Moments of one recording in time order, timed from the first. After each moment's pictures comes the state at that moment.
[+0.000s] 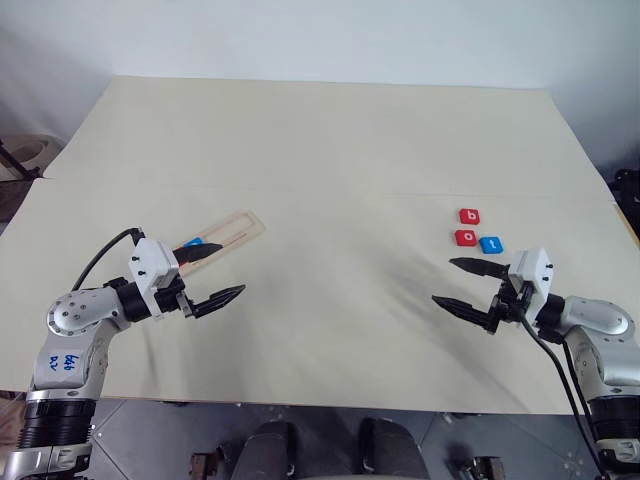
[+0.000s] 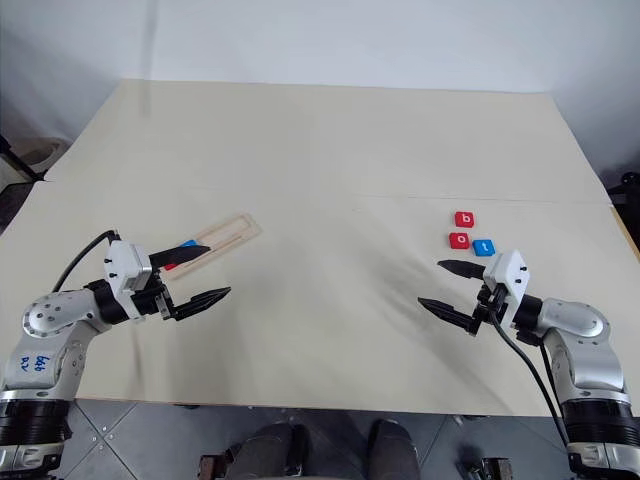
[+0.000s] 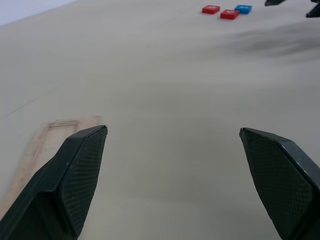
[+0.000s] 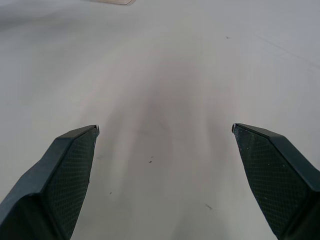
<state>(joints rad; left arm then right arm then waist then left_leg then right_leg) -0.19 0.68 0.20 0.02 -0.42 0.06 -0.96 -0.19 -0.71 -0.17 0.19 0.45 0.01 1.18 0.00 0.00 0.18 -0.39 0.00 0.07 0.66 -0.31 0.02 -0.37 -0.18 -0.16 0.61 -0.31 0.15</state>
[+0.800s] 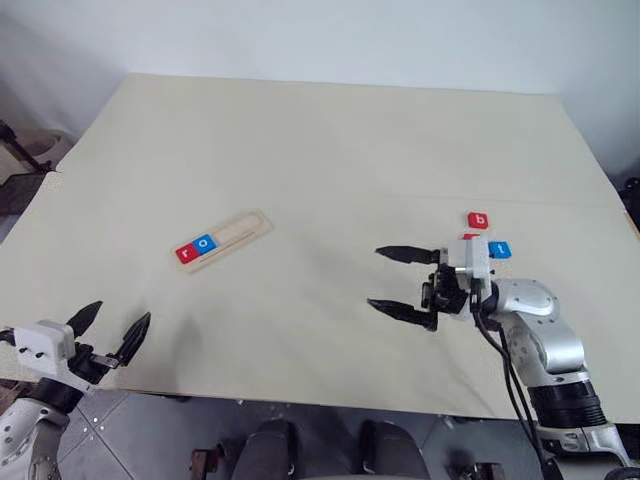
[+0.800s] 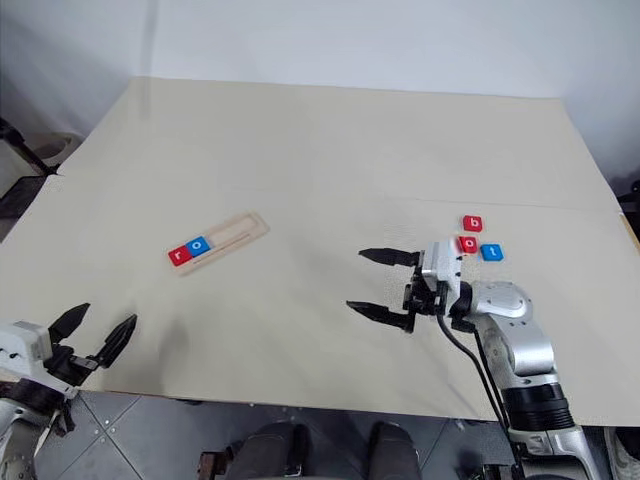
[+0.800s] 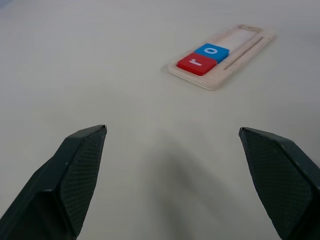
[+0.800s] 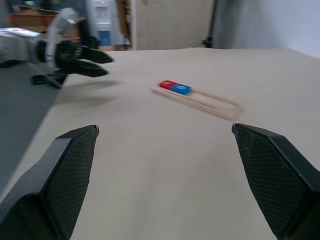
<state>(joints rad) 0.29 0.46 0.61 -0.07 -0.47 0.02 -0.63 -0.30 -0.52 0.02 -0.08 0.53 0.08 1.23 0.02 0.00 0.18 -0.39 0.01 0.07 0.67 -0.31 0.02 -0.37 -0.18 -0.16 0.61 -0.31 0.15</state>
